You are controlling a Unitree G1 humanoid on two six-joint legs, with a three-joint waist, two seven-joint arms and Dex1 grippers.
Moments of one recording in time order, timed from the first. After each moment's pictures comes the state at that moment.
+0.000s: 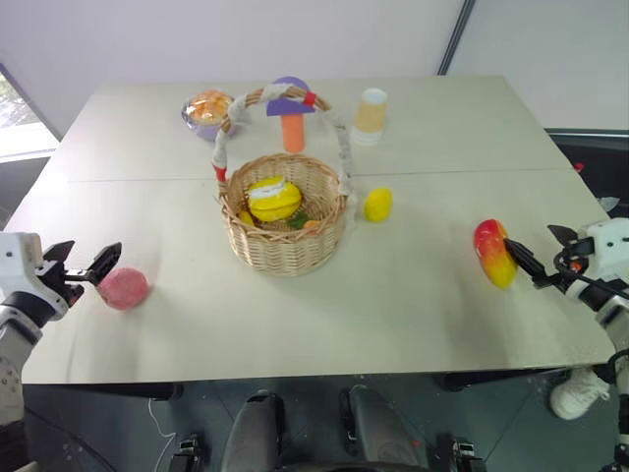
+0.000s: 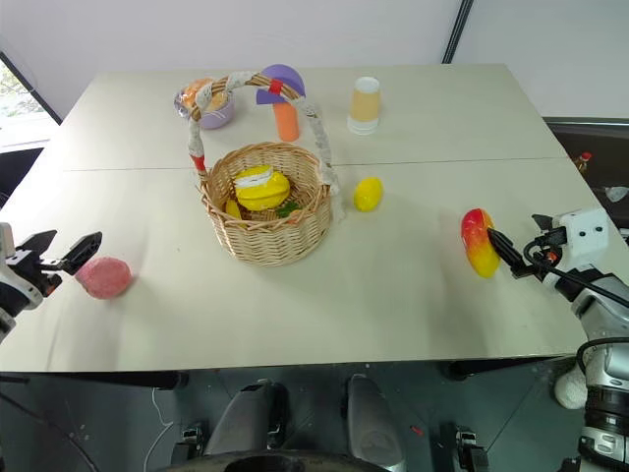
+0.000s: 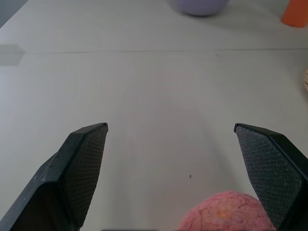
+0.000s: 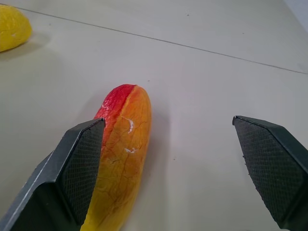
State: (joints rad) left arm 0.03 0.68 0.64 -0.10 -0.54 0.54 -0.54; right arm -0.09 -0.73 -0.48 0.15 0.37 0.23 0.69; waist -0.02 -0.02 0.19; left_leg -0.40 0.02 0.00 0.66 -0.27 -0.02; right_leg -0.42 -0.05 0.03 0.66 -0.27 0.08
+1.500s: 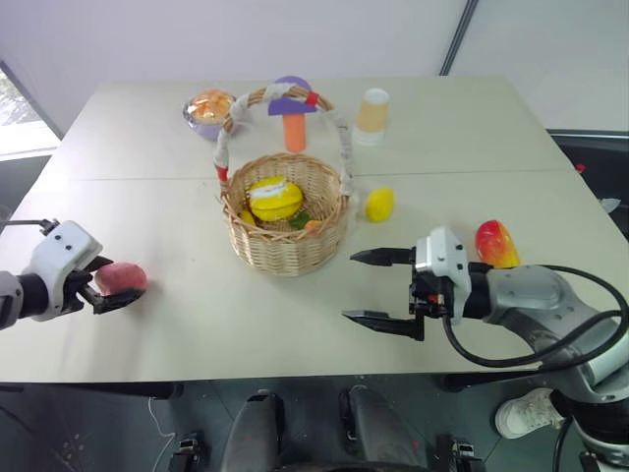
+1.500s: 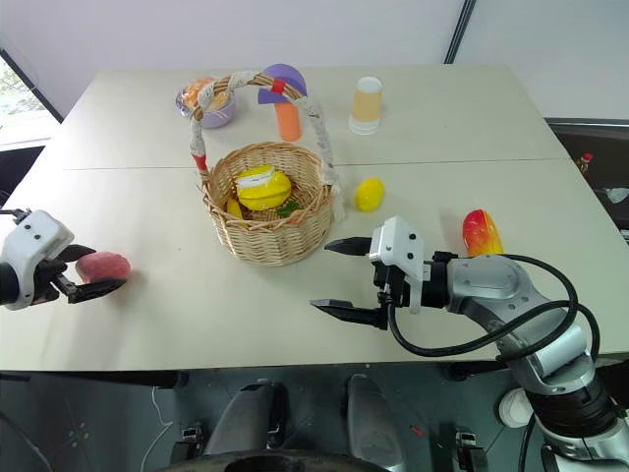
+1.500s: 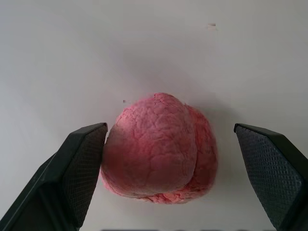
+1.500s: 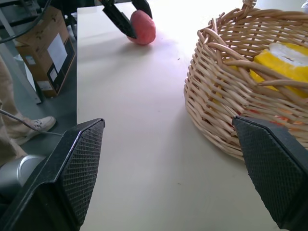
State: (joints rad) left arm 0.02 1.14 0.29 -0.06 -0.36 0.62 -0.94; right arm -0.22 -0.76 0.05 -0.61 0.63 0.59 0.90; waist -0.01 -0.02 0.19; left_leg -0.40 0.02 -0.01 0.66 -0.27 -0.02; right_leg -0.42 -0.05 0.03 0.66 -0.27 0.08
